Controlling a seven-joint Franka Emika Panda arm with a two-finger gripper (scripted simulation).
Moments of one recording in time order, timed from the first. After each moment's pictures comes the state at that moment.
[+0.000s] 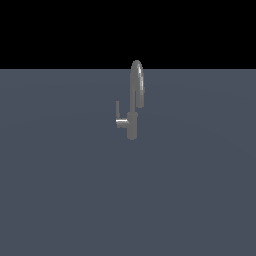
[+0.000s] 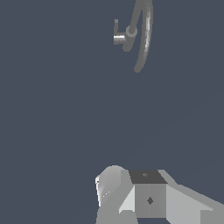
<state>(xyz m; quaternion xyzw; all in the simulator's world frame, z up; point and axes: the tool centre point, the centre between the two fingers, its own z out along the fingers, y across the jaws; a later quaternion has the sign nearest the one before) -0.253 0.015 0.464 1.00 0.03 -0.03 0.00</state>
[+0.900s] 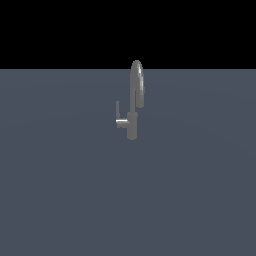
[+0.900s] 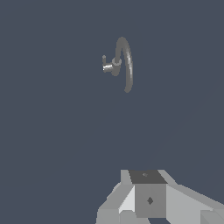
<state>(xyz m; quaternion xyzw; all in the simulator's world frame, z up) -0.245 0.031 0.511 1.00 -0.05 0.05 0.02</state>
